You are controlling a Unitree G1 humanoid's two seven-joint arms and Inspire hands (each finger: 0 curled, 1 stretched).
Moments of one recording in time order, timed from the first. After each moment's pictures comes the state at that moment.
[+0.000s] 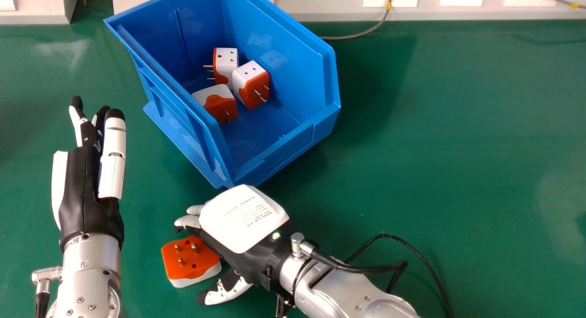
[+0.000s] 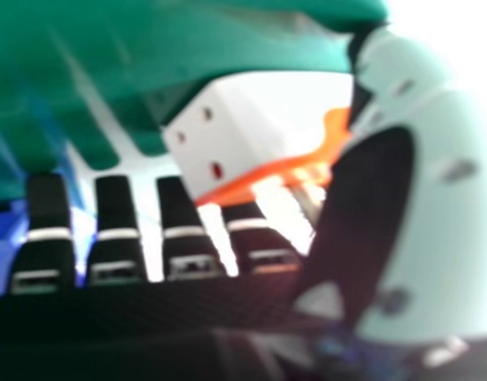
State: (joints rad) left arm 0.12 0.09 0.21 -0.23 0.00 0.16 0.07; right arm -0.38 -0.04 0.88 0.41 -1.06 0.04 0.00
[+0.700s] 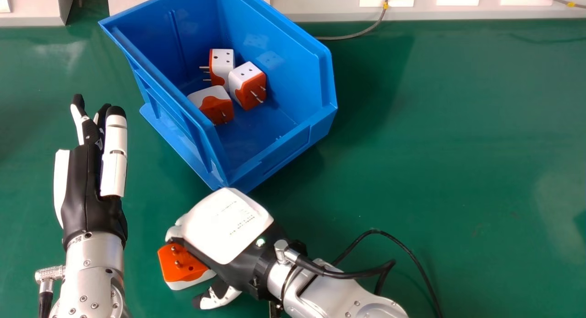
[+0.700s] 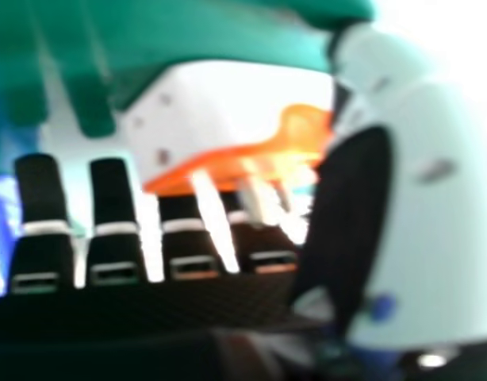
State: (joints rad) left arm 0.12 0.06 0.21 -0.25 -0.01 0.19 0.08; right arm -0.40 -0.04 0.97 0.37 -1.14 0.07 0.01
